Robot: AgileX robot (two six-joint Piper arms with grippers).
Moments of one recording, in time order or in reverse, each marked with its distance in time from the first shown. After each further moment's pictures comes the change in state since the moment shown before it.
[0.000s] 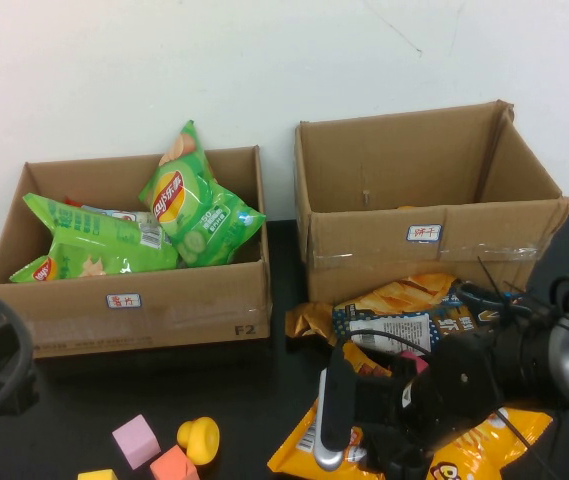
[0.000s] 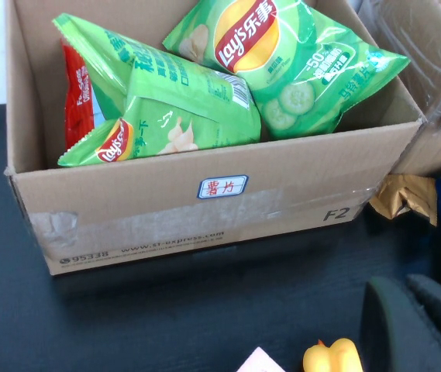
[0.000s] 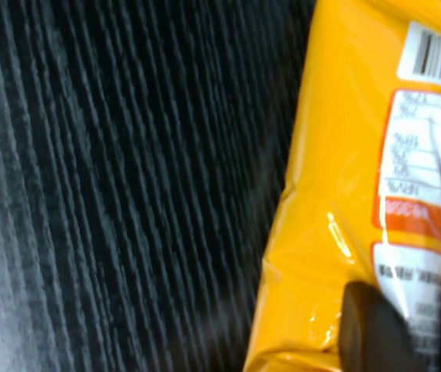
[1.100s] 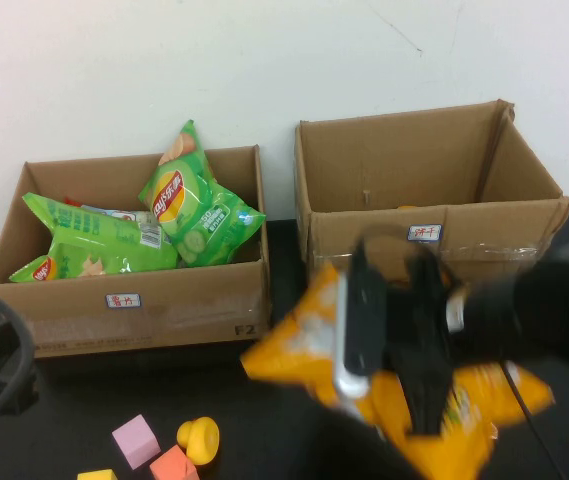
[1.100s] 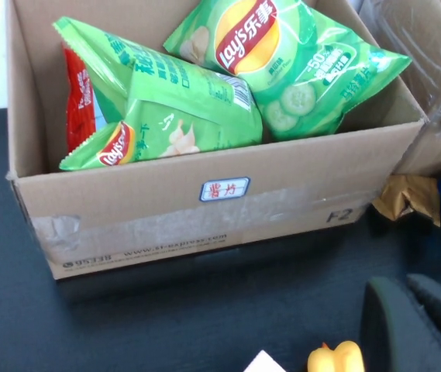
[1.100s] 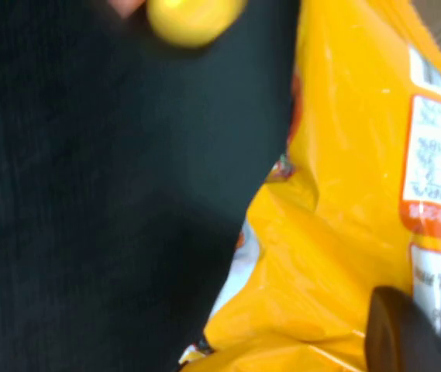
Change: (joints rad) right arm 0.000 -0.393 -0.031 -0.090 0.074 0.002; left arm 0.000 0.000 0.002 -0.002 -0.004 0.009
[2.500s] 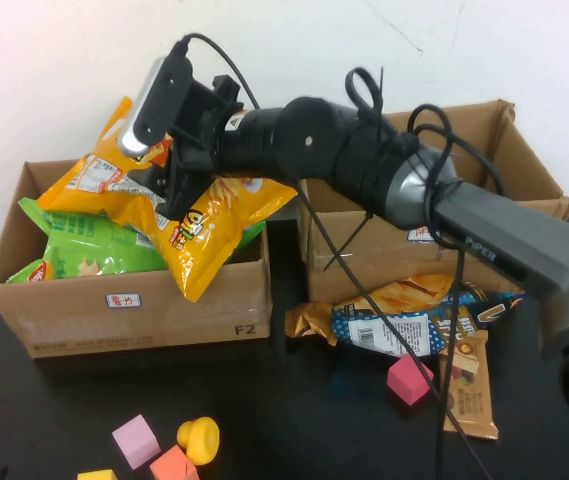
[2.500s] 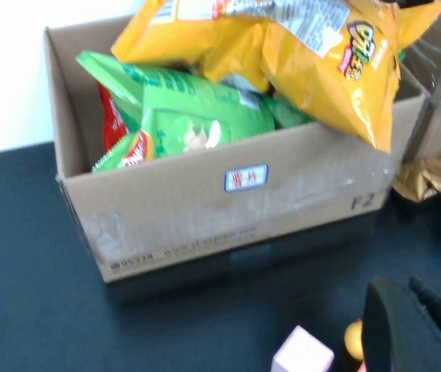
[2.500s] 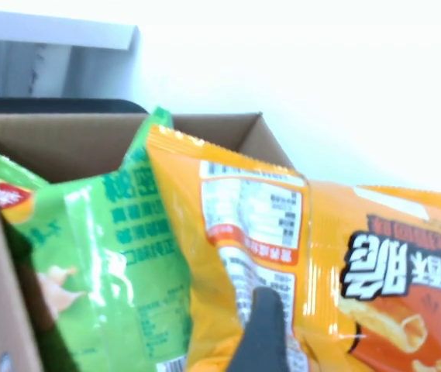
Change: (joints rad) right arm 0.000 0.778 -1.244 0.368 -0.047 -0.100; left arm 0.000 -0.275 0.113 0.169 0.054 -0.058
